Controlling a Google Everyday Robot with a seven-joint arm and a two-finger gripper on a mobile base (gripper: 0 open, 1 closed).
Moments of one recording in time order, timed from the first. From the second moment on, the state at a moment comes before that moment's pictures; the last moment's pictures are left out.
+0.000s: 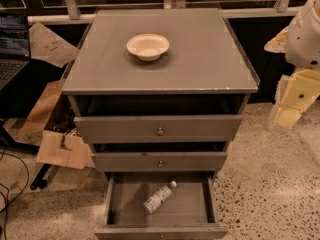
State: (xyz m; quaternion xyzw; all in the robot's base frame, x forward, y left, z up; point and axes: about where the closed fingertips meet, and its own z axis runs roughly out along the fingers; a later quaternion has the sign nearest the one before) arm 0.438 -0.217 0.976 -0.60 0.78 -0.03 0.16
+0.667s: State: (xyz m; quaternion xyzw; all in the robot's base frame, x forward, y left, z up) arm 0.436 -0.207 0.970 -0.64 0.75 -0.03 0.18
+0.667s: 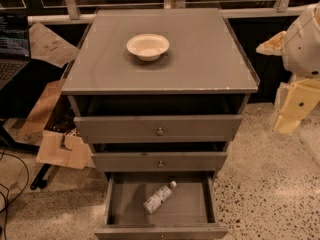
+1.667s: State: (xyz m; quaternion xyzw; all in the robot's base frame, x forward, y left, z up) arm 0.424 -0.179 0.938 -0.78 0.59 0.01 0.19
